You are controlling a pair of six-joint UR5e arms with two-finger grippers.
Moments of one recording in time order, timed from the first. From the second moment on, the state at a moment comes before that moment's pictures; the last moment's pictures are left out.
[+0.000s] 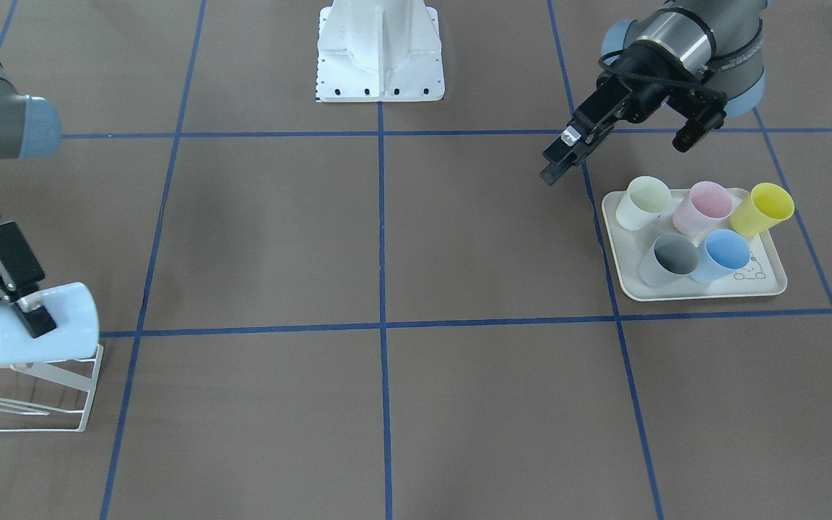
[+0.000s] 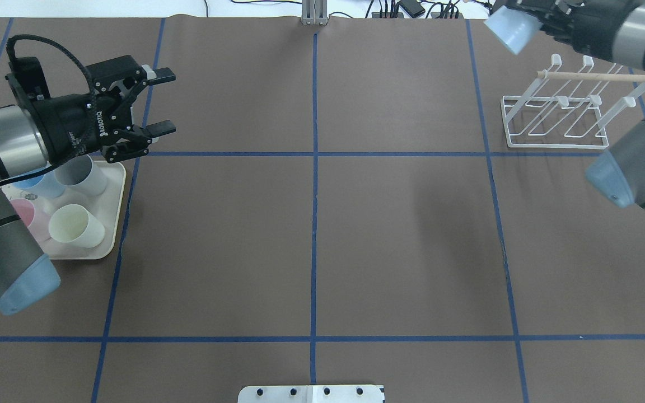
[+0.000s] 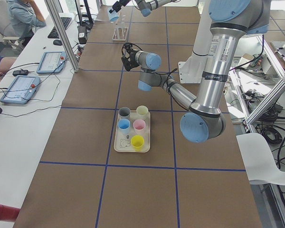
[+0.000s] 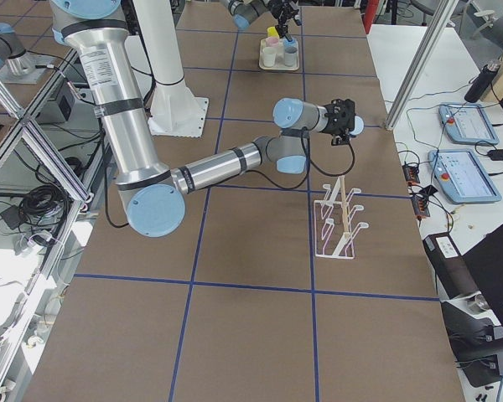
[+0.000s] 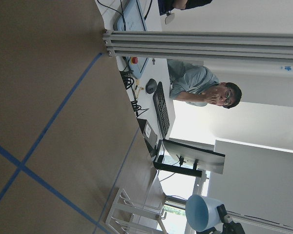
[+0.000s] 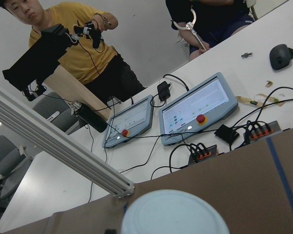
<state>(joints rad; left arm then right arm) -0.75 -1.76 -1.87 -2.89 -1.69 -2.12 1.07 -1.34 1.64 -0.38 1.74 1.35</state>
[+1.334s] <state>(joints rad) -0.77 -1.41 -1.97 -2.89 -1.73 -1.74 1.11 -1.71 1.78 -0.47 1.47 0.67</state>
